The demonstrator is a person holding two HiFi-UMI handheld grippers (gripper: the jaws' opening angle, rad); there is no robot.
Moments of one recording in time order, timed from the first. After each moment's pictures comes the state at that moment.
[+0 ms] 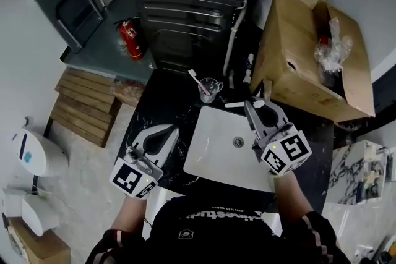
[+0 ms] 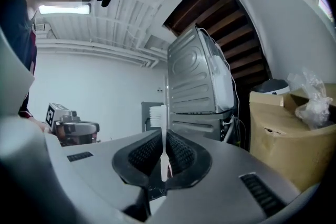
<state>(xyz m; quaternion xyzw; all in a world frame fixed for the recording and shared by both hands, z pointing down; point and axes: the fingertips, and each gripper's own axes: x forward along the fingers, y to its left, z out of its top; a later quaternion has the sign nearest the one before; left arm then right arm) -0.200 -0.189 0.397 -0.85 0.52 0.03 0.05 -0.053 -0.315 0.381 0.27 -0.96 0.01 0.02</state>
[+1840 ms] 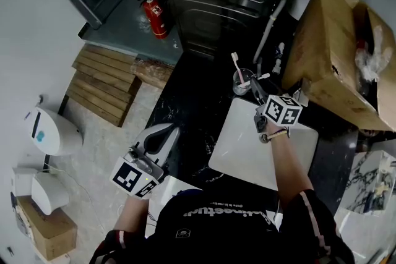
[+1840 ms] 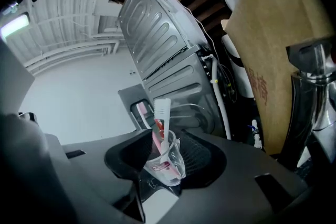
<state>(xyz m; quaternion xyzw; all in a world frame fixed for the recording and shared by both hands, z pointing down) -0.295 -0.164 0.441 -0.82 0.57 0.02 -0.02 -0.144 -0.443 0.578 0.33 -0.91 0.24 0.07</state>
